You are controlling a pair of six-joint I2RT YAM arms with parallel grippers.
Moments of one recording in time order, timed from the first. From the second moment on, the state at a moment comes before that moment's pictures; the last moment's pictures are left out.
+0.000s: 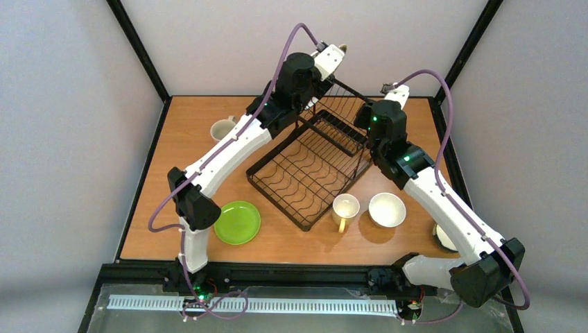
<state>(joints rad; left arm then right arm) -0.77 1.96 2.18 -0.34 -0.38 0.38 0.52 1.22 1.24 -0.25 0.57 0.42</state>
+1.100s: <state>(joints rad) -0.69 1.96 2.02 -0.30 -0.24 0.43 0.52 1.22 1.21 -0.19 0.58 0.38</state>
